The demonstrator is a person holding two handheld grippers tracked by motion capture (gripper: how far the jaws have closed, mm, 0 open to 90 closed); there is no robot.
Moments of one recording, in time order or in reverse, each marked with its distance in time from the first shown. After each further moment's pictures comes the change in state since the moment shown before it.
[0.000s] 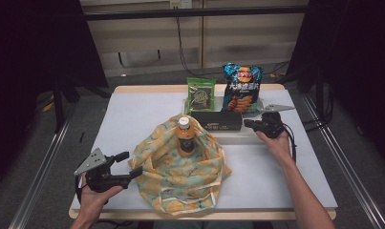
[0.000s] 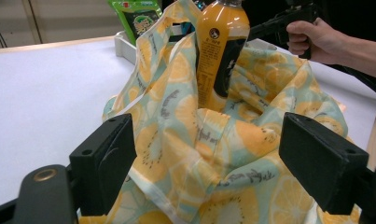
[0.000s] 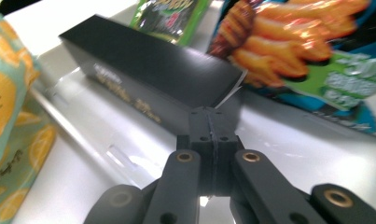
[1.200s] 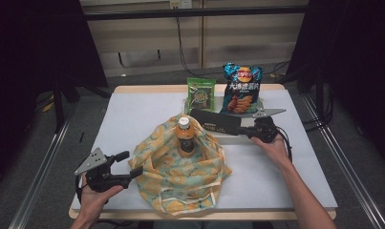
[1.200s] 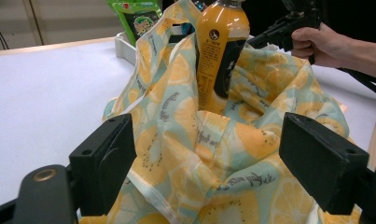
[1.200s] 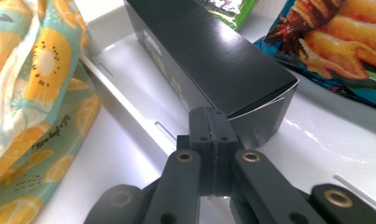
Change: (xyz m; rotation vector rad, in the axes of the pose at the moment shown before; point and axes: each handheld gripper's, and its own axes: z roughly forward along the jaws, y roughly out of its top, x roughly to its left) left arm -0.003 0.003 0.002 0.003 0.011 0.009; right arm 0.021 -0.004 0.007 0.081 0.132 -0.088
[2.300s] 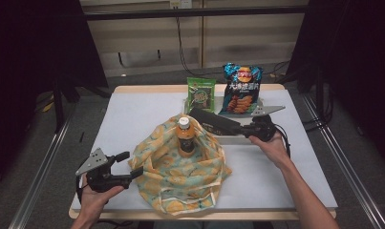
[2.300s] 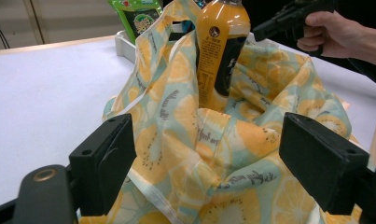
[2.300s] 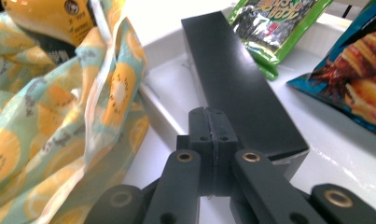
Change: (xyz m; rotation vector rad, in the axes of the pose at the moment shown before) left arm 0.000 -0.001 0.001 0.007 0.002 0.005; right arm 0.018 0.017 -0.009 -0.035 0.111 -0.061
